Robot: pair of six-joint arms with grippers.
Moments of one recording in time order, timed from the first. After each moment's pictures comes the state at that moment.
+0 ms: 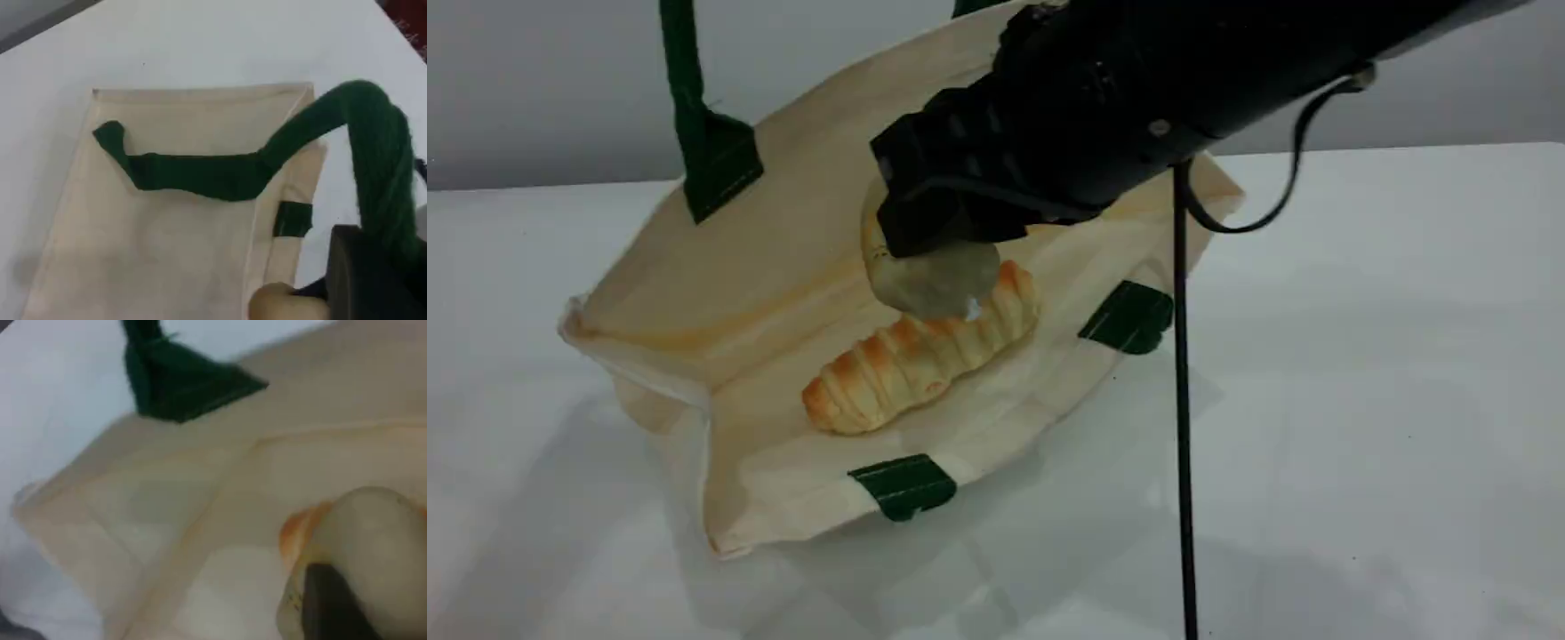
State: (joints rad) left arm -0.25 1.72 -1.86 -0.56 1.22 0.42; right arm 0.68 1.77 -0.96 1.71 0.31 -1.57
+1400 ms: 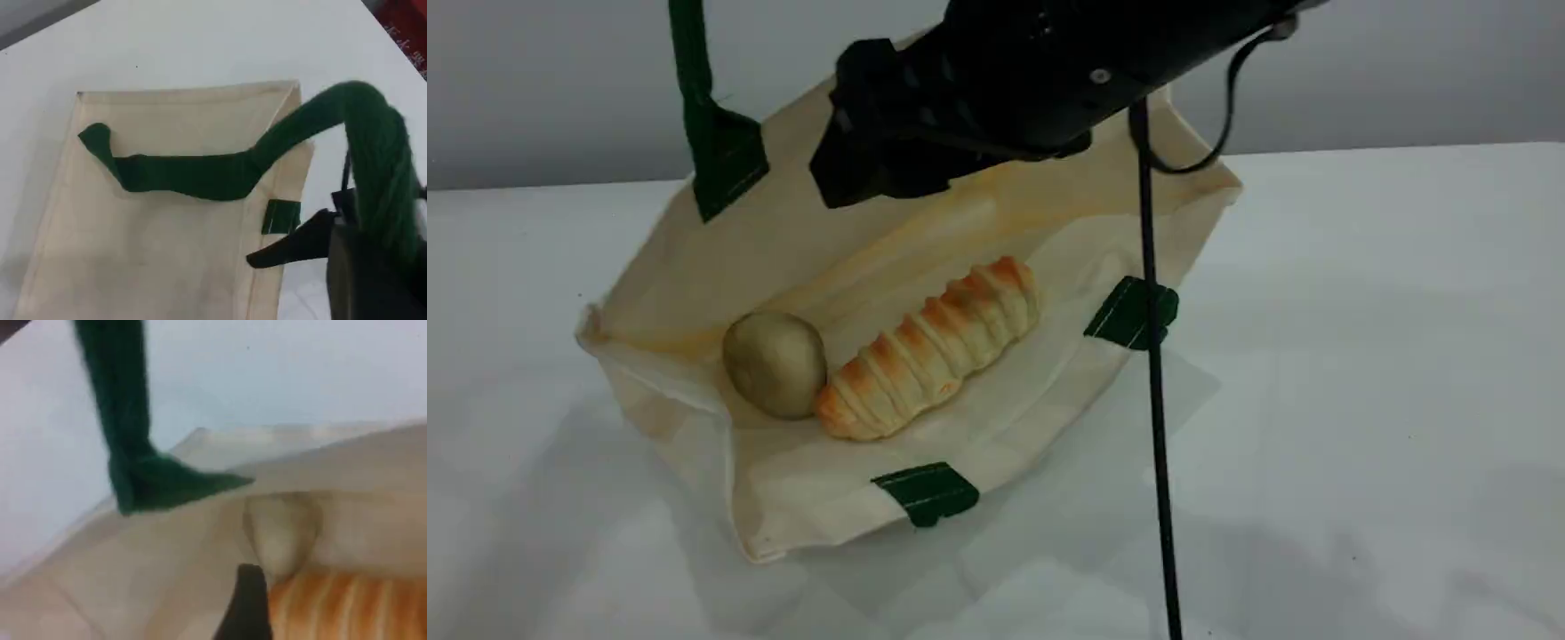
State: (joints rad) left arm -0.25 1.72 -1.86 -0.58 1.22 0.41; right arm 0.68 1.80 -1.06 1.64 0.27 -1.57
